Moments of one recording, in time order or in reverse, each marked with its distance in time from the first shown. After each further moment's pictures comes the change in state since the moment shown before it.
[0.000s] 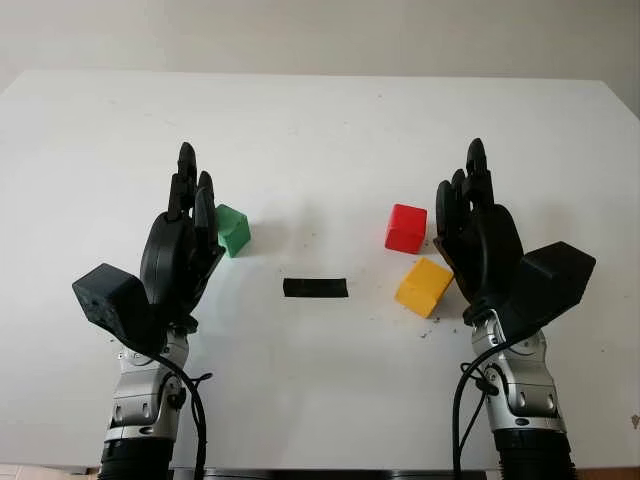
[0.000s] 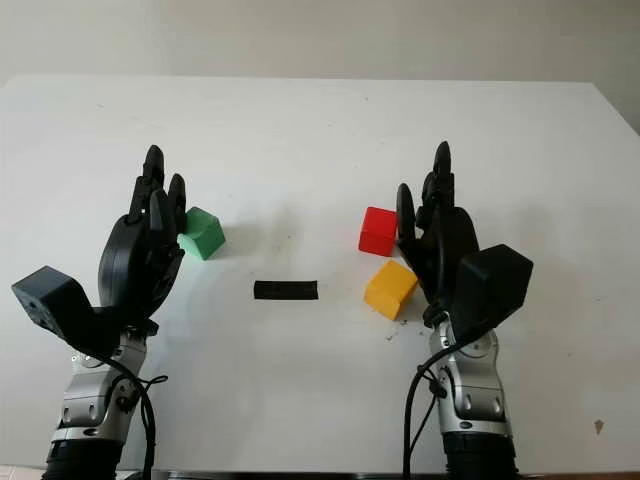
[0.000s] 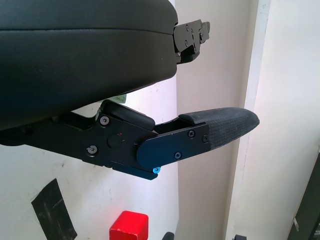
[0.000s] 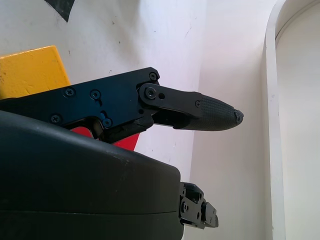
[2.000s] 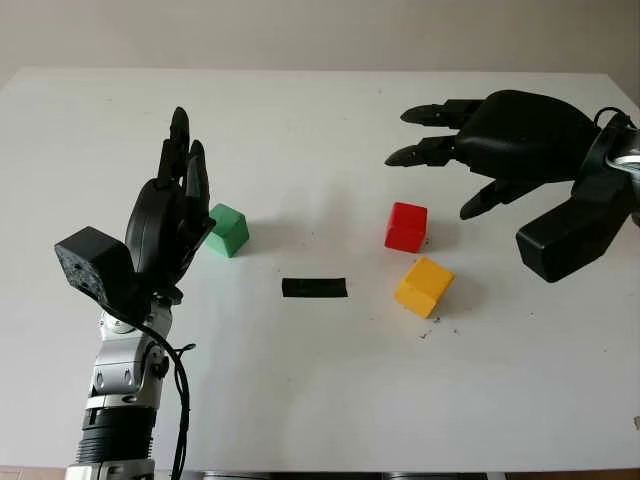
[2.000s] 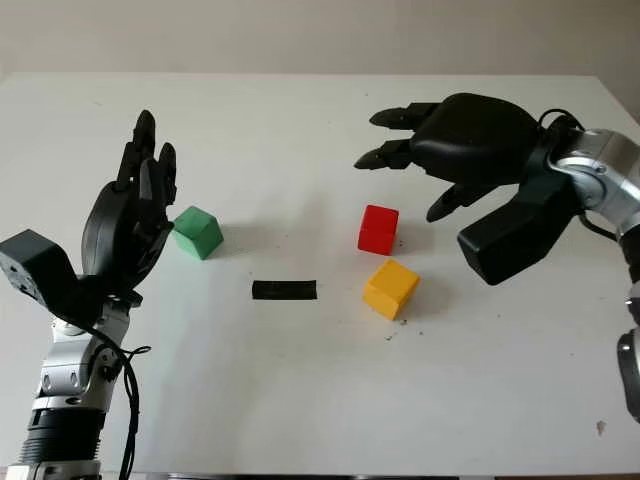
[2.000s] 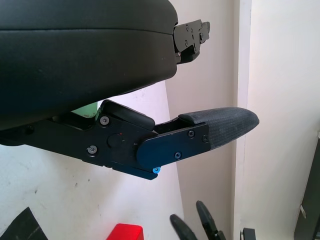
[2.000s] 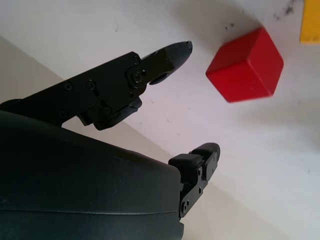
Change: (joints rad) left arm -0.113 0.088 0.022 0.025 -0.001 0.039 -0.034; right arm -0.826 -0.829 0.532 0.734 -1.040 -0.959 -0.053
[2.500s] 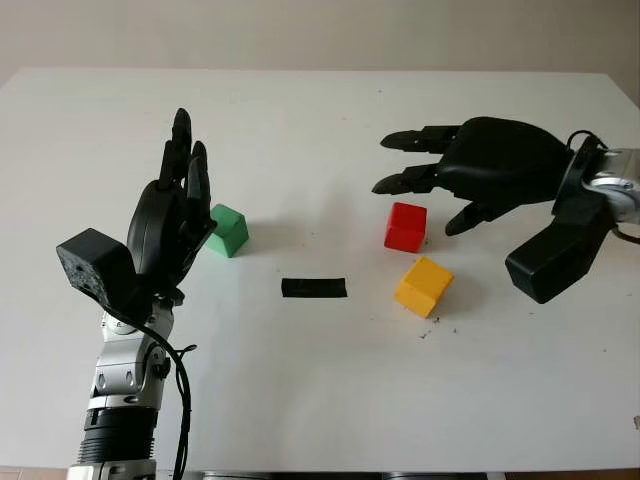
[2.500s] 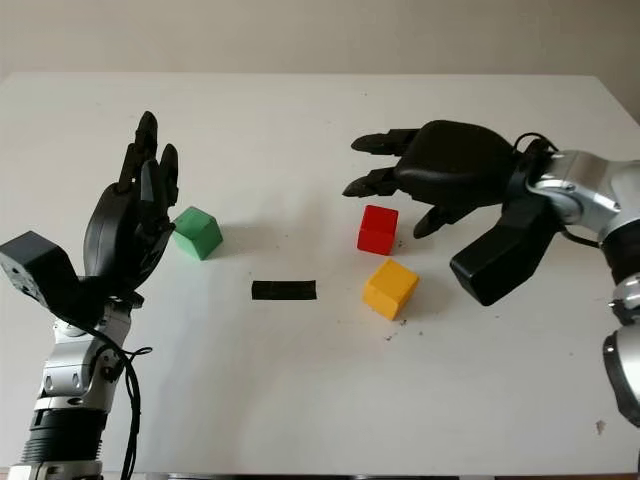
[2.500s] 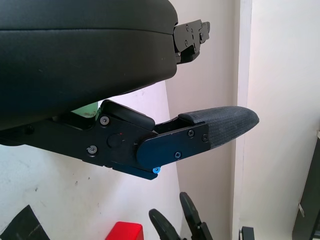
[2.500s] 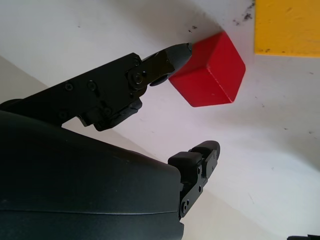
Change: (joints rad) left arm 0.001 -0.007 0.000 0.002 -0.001 0.001 -0.001; right arm -0.006 0.062 0.094 0.090 -0.055 -0.033 -0.185
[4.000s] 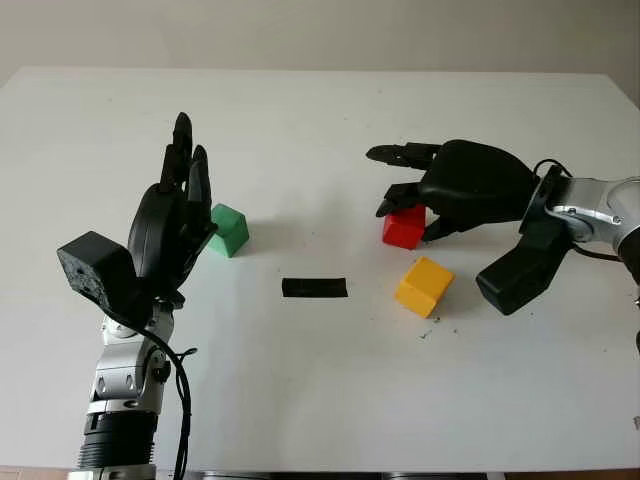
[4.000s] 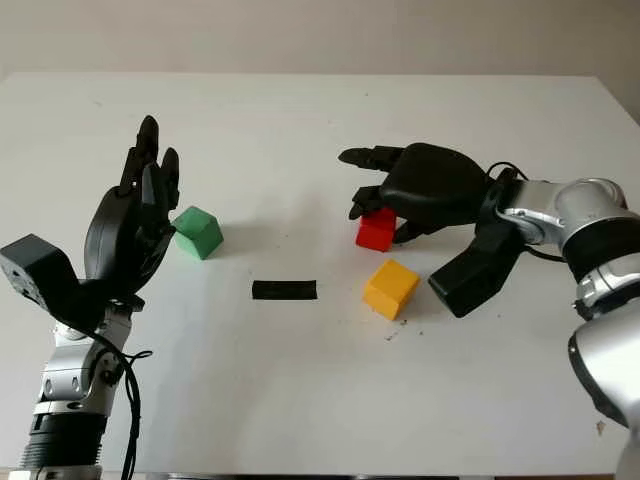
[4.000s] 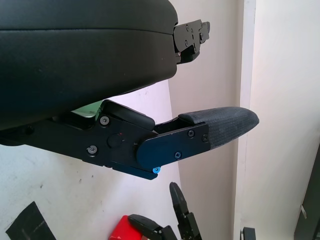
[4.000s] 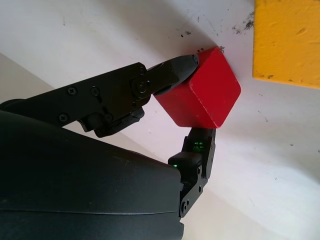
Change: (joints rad) left arm 0.017 -0.003 -0.004 -0.018 0.000 0.013 0.008; right arm -0.060 0.071 0.211 0.162 -0.180 0.108 -0.359
